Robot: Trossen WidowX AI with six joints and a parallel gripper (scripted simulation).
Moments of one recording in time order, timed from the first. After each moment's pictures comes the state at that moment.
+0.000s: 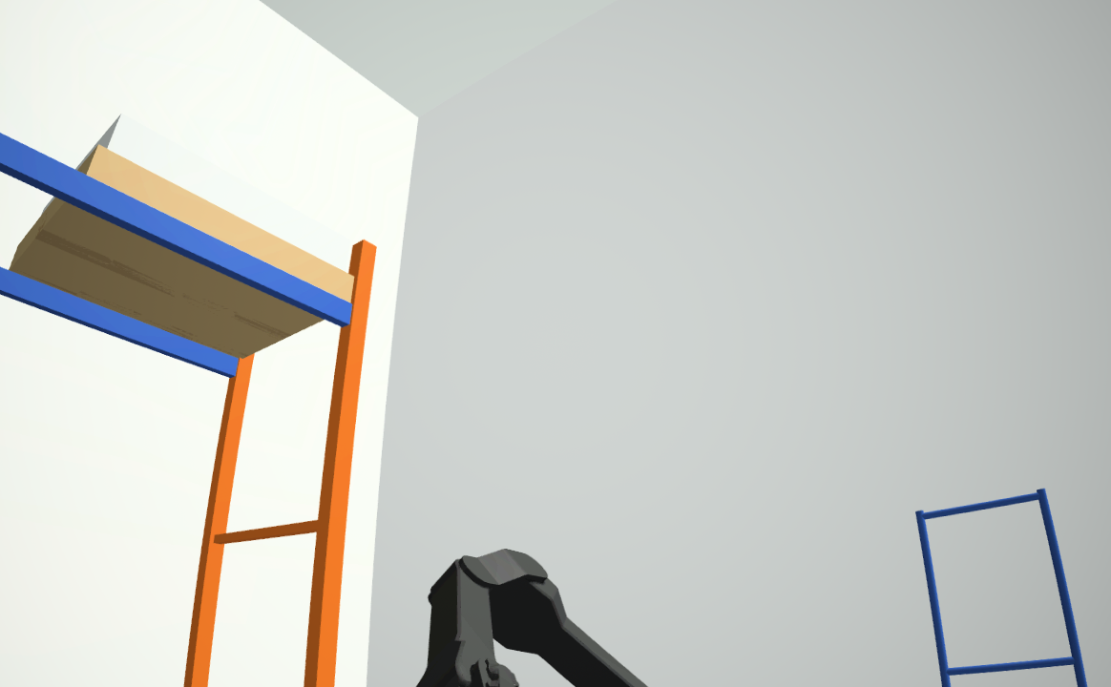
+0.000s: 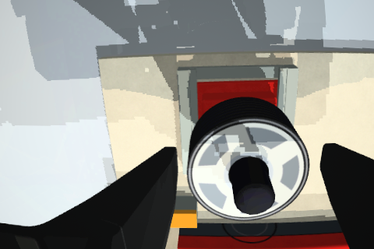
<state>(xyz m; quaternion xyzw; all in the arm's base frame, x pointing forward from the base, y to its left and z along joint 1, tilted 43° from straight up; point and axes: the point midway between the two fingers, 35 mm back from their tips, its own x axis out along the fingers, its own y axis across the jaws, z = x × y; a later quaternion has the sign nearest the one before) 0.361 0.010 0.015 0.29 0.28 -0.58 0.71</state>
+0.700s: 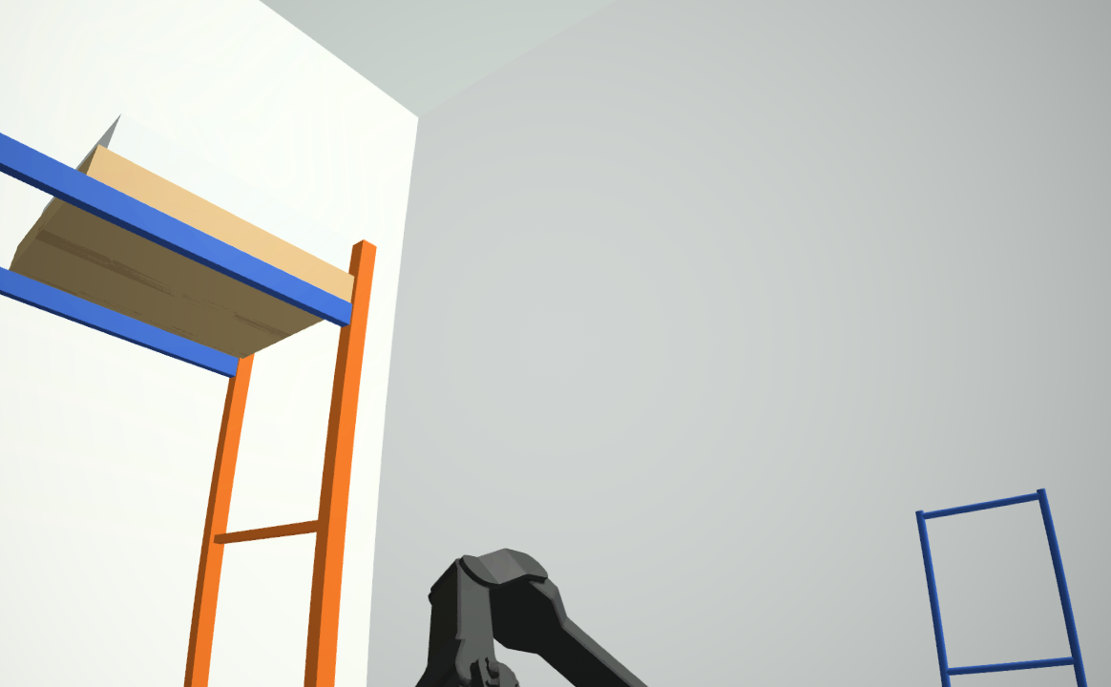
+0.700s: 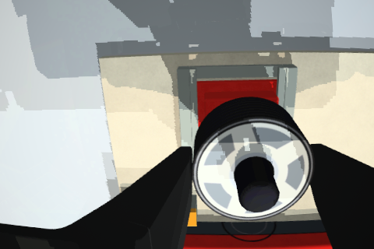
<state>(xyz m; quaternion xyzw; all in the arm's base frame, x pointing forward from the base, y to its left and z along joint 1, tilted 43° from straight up) 0.361 0.011 0.016 0.29 0.28 -0.58 0.71</state>
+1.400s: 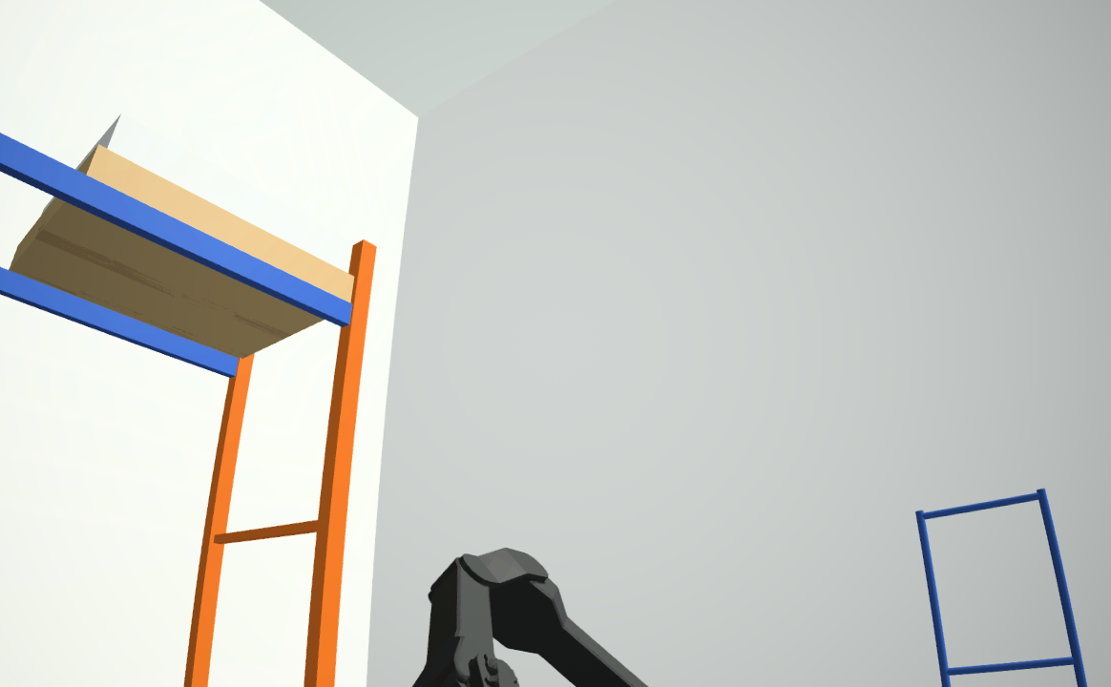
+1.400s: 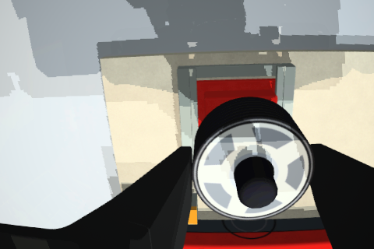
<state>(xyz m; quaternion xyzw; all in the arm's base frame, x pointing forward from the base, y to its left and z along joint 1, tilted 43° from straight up) 0.361 0.012 0.019 0.29 0.28 -0.58 0.71</state>
